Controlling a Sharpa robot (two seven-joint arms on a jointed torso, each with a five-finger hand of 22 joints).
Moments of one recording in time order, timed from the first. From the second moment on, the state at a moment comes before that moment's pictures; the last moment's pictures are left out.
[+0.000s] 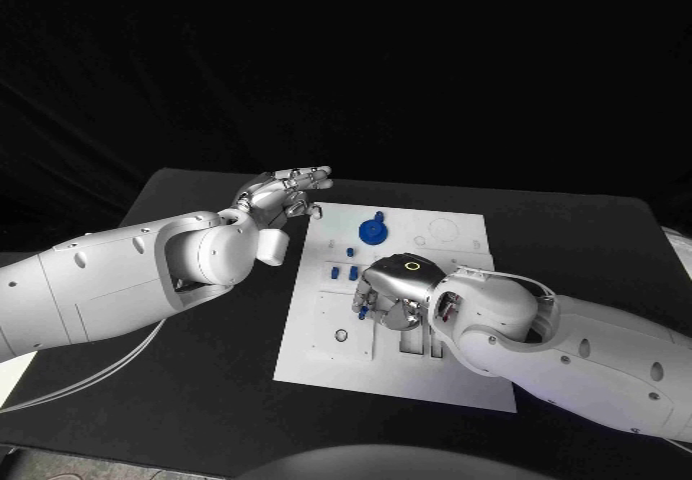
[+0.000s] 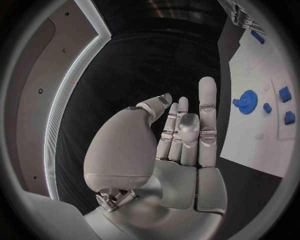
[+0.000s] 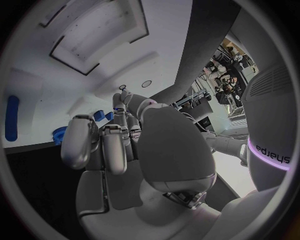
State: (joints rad) left arm 1.18 -0.90 -0.01 1.55 0.21 -0.26 0.37; left_hand 1.32 -0.14 0.51 0.00 0.13 1.01 0.18 0.12 0.07 1.05 0.11 0.34 0.14 1.33 0.02 1.26 0.85 0.16 1.30 0.11 0.64 0.68; right arm 1.03 -0.66 0.02 1.69 -1.79 -0.11 -0.18; right_hand 1.45 -0.10 0.51 0.01 0.05 1.20 0.11 0.09 0.10 1.28 0.06 0.08 0.12 1.47 -0.03 1.44 1.31 0.08 1.42 0.07 1.31 1.10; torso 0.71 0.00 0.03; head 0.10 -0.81
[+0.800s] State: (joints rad) left arm 1.18 -0.90 -0.01 1.56 0.21 -0.25 0.37; left_hand 1.32 -0.14 0.51 0.00 0.13 1.01 0.19 0.12 0.07 1.04 0.10 0.34 0.15 1.33 0.02 1.26 0.84 0.16 1.30 0.11 0.64 0.68; right arm 1.02 -0.64 0.02 1.69 -1.83 -0.07 -0.20; right_hand 1.44 -0.11 0.51 0.01 0.05 1.20 0.11 0.08 0.10 1.29 0.06 0.08 0.12 1.47 -0.03 1.44 1.31 0.08 1.42 0.07 1.31 1.10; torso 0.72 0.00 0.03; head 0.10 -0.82
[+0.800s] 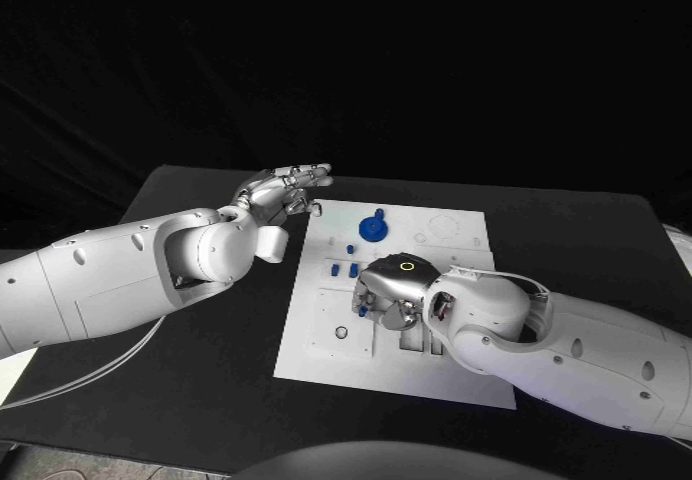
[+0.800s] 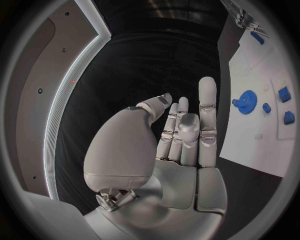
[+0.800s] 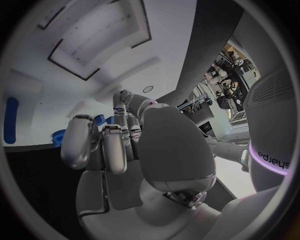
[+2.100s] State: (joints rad) left arm 1.18 -0.91 -0.01 1.56 0.21 -0.25 0.36; left_hand 1.32 -0.14 0.51 0.00 0.13 1.01 0.19 0.13 0.07 1.03 0.11 0.35 0.15 1.32 0.02 1.26 0.84 0.16 1.30 0.11 0.63 0.68; right arm 1.08 -0.86 0.03 1.83 -1.84 -0.15 -0.22; right_hand 1.35 -0.16 0.43 0.01 0.07 1.05 0.12 0.07 0.07 1.07 0.09 0.12 0.07 1.46 0.01 1.34 1.22 0.12 1.36 0.10 1.17 0.90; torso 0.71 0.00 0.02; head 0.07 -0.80
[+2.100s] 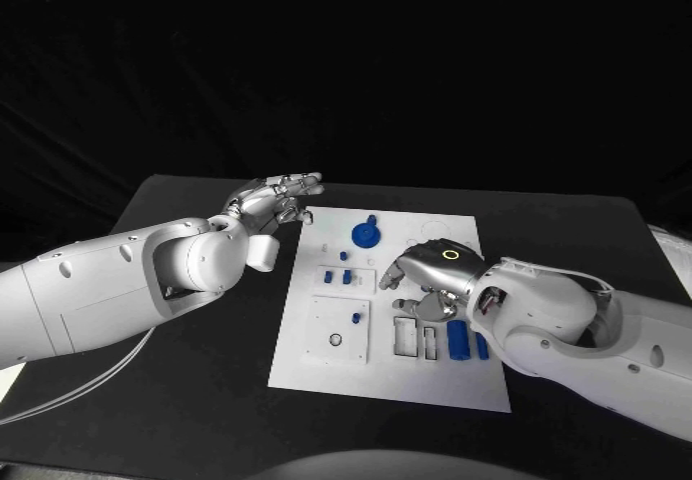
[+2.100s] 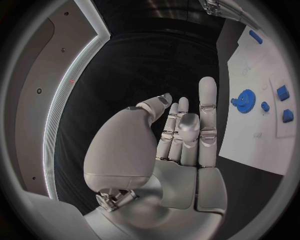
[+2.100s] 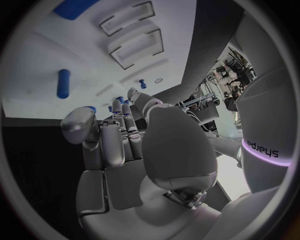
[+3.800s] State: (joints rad) left arm 1.18 -0.91 -0.02 1.56 0.21 -0.25 0.35; left_hand 1.32 -0.14 0.50 0.00 0.13 1.01 0.19 0.13 0.07 1.03 0.11 0.35 0.15 1.32 0.02 1.26 0.84 0.16 1.30 0.11 0.63 0.68; right arm 1.08 -0.86 0.04 1.72 -1.86 -0.08 -0.27; right_hand 1.43 -0.09 0.40 0.08 0.05 1.17 0.11 0.10 0.08 1.24 0.04 0.13 0.07 1.47 -0.03 1.36 1.23 0.12 1.41 0.08 1.20 0.95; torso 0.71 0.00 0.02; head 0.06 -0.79
